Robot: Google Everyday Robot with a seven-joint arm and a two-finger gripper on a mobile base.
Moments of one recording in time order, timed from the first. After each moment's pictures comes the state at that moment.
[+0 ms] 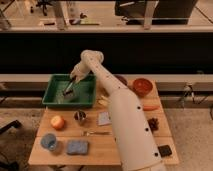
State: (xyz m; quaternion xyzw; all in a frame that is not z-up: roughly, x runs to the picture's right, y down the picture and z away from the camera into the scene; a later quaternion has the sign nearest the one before) arm -0.213 -0.075 0.963 -0.08 -0.36 -0.31 0.88
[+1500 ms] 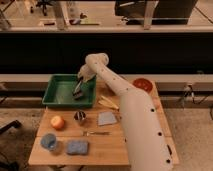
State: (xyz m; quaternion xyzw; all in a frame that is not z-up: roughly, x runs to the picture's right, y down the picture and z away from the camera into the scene) arm -0.149 -0.090 0.977 -0.04 -0.28 -0.36 0.89
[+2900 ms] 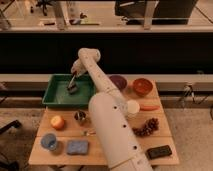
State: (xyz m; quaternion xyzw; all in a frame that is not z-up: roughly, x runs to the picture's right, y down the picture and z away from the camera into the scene) arm -0.211 -0.118 1.006 -0.02 -0.31 -0.39 0.87
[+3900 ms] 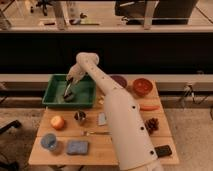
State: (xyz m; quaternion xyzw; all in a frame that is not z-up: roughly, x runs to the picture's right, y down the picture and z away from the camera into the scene) arm -0.219 -0.071 0.972 -0.04 -0.35 -0.41 0.84
